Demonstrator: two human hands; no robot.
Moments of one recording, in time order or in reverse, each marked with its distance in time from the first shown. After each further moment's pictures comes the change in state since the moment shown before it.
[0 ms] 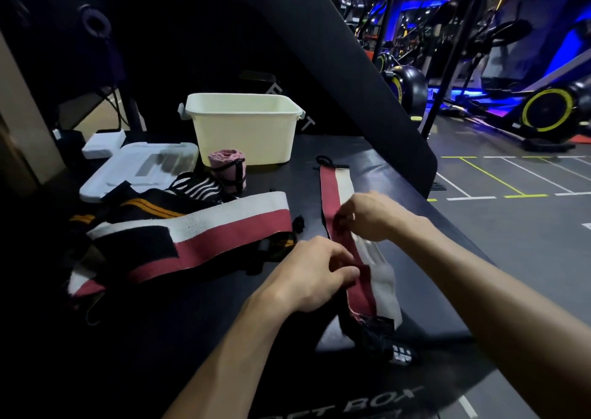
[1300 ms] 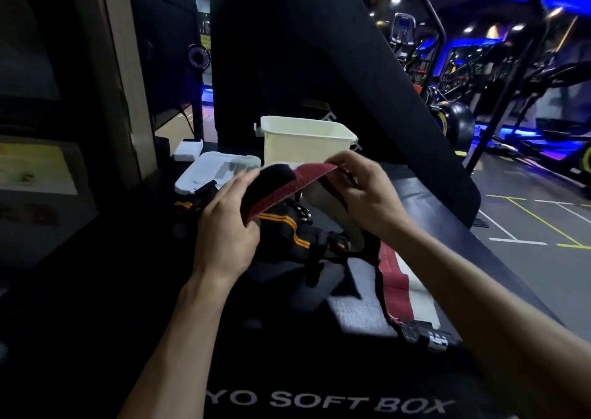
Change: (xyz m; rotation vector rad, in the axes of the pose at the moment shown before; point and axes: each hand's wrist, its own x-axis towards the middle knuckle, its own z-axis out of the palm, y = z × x) left_hand -0.114 -0.057 -0.113 0.060 0.908 -0.037; right_hand -0.058 -0.133 -0.068 0.876 0.578 -0.441
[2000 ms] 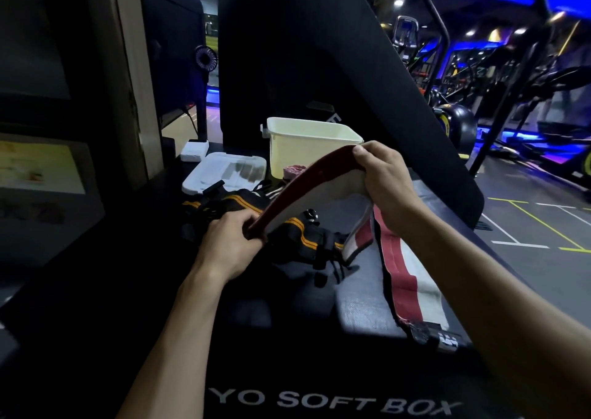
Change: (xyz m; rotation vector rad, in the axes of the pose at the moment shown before) left_hand 0.004 -0.030 -0.008 0.115 -0.287 -0.253; right_hand 0.022 -0.012 -0.002 0.277 0.188 0.346
